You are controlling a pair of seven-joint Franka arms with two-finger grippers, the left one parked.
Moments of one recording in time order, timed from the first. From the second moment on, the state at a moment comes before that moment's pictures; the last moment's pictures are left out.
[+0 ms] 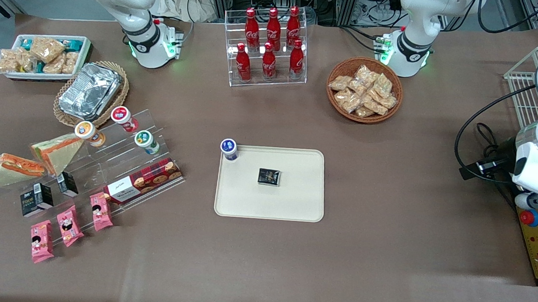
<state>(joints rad) -0.28 0.47 -0.33 -1.46 0.35 1.76 0.31</state>
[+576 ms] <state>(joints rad) -0.28 0.50 -0.32 -1.52 0.41 1.77 0.39</state>
